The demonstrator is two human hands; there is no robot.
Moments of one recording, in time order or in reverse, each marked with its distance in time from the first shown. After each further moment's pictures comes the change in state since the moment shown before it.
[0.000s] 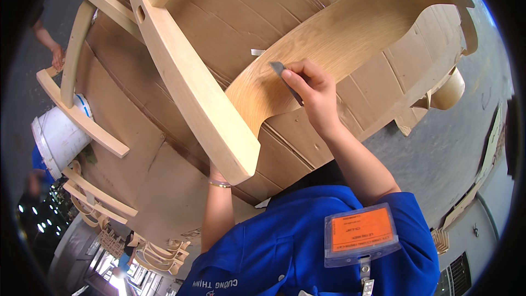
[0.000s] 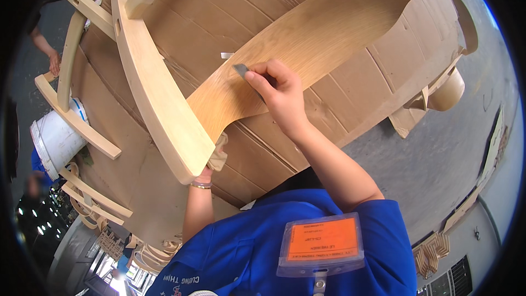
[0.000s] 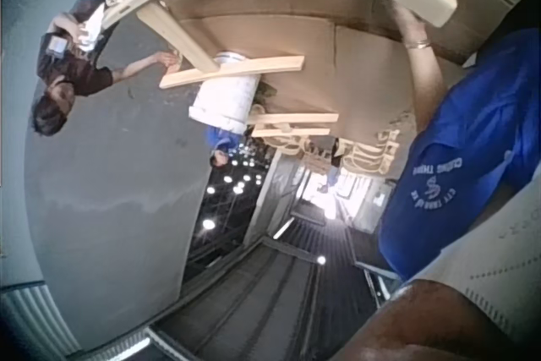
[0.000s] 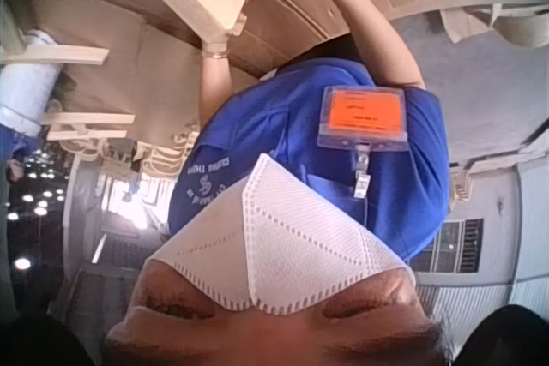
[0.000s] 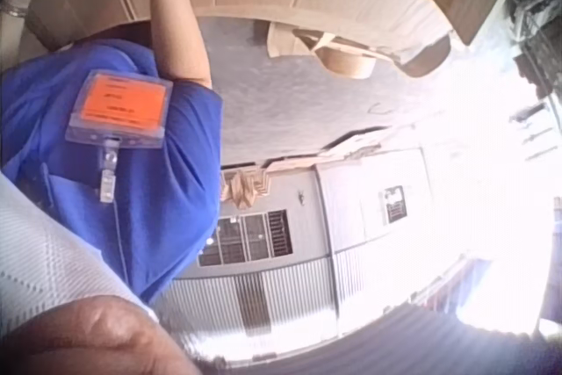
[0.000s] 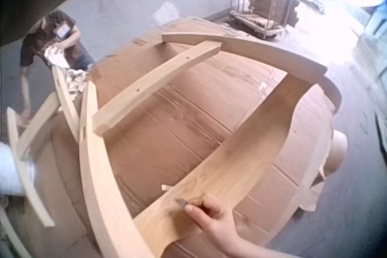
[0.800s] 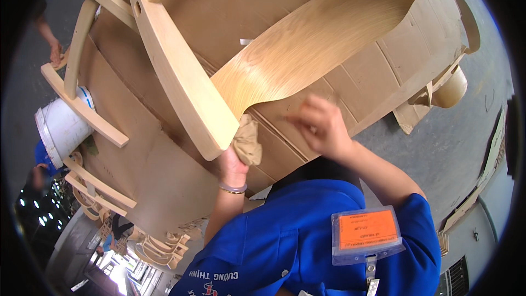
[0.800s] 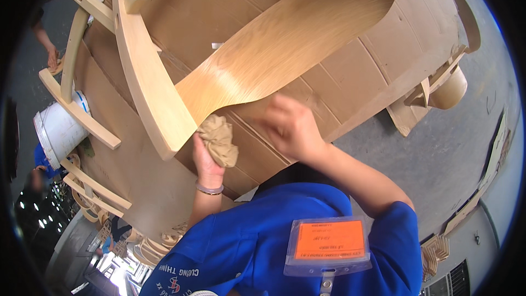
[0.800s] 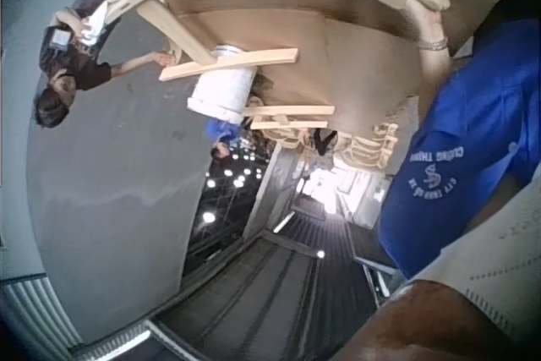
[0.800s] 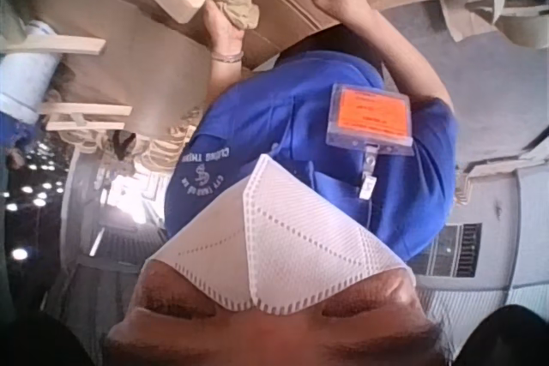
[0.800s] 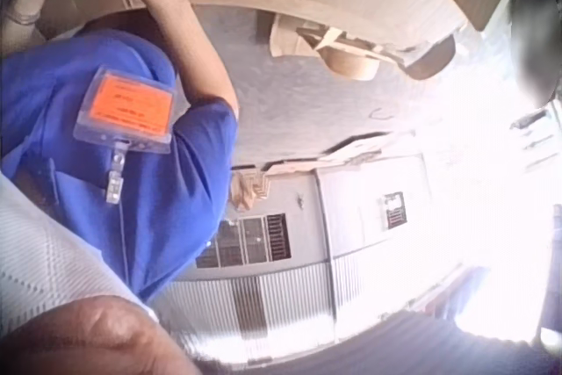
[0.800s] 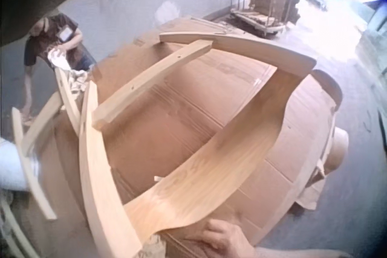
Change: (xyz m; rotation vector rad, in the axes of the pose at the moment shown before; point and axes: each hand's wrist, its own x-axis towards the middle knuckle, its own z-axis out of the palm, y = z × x) left_hand -0.026 -0.037 0.125 0.120 0.349 0.282; right_hand -0.066 -0.008 -0.060 -0.634 -0.340 -0.560
